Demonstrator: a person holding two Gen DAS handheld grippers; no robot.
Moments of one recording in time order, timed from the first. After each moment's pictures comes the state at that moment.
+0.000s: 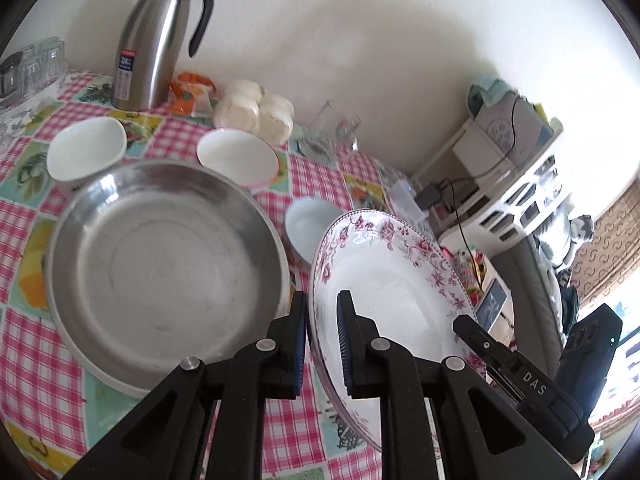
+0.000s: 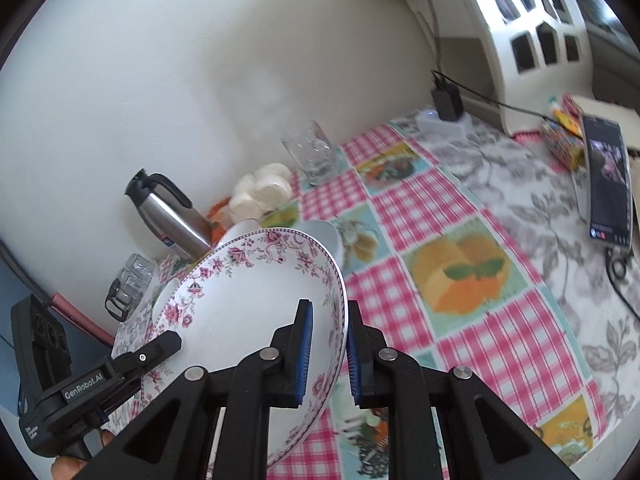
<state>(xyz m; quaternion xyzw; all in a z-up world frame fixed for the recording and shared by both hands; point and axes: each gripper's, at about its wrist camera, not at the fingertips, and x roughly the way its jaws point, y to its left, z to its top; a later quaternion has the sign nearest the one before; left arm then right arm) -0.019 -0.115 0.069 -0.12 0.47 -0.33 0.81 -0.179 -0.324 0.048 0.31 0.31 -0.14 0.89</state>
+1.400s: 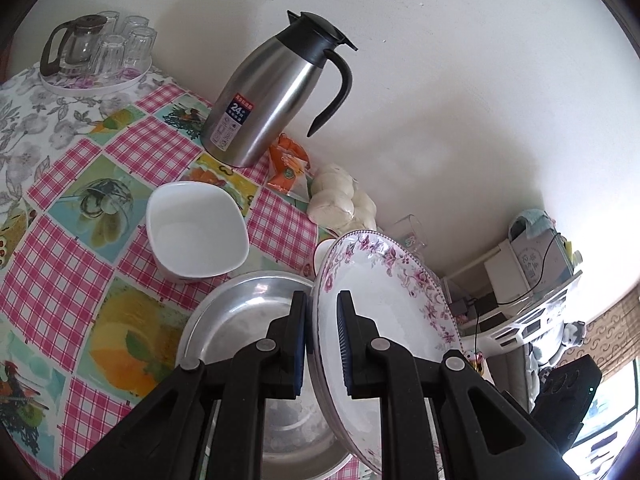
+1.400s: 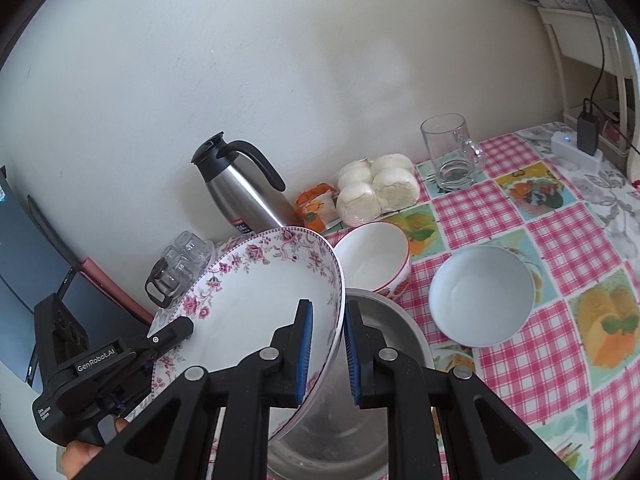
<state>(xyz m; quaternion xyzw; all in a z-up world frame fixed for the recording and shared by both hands) 0.091 0.007 0.069 -0.25 0.44 -0.26 0.82 -0.031 -0.229 0.071 0.29 0.31 -0.05 0.90</state>
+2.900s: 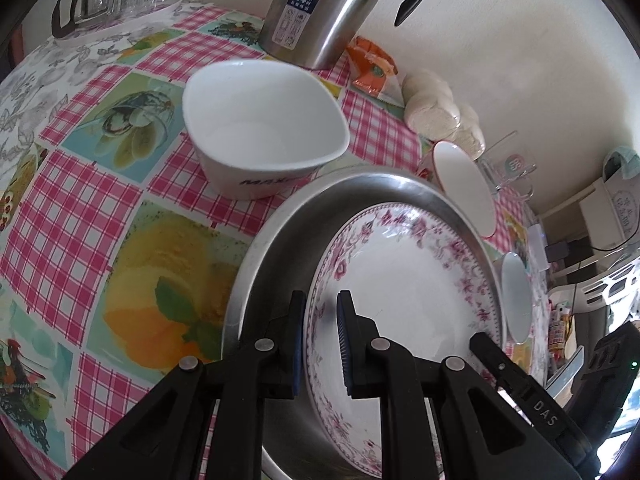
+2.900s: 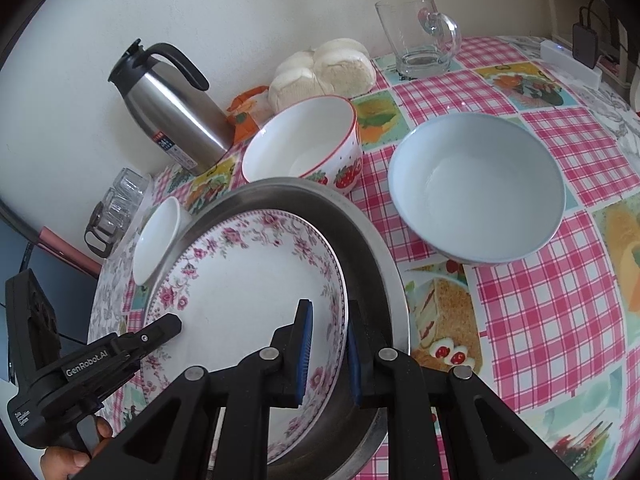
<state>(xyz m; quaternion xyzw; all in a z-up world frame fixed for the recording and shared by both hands) 0.103 -0.020 -0.031 -0.14 0.56 -0.16 0.80 0.001 -0.232 -0.037 0.29 0.45 -0.08 0.84</state>
